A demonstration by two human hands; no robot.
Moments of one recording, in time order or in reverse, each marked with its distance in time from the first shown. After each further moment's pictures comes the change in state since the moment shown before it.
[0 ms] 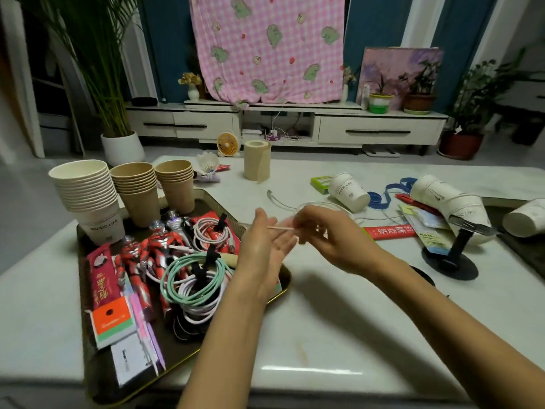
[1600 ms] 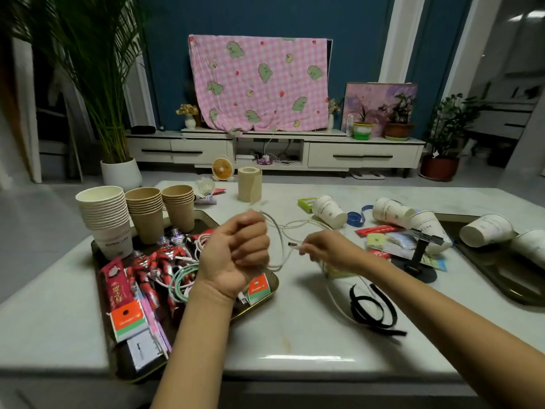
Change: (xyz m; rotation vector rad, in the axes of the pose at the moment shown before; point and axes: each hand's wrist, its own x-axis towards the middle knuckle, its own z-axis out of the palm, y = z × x) left_hand -0.051 0.045 -0.015 -0.446 -0.744 -0.315; right_hand -0.012 0.011 -0.023 -0.092 -0.222 0.319
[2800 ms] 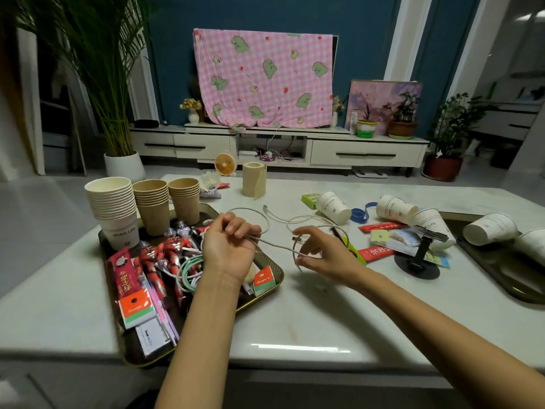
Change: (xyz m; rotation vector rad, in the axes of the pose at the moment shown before) left_hand 0.005 0.004 -0.012 -0.024 0.439 0.547; right_hand -0.014 -0.002 0.032 0.172 0.147 -0.099
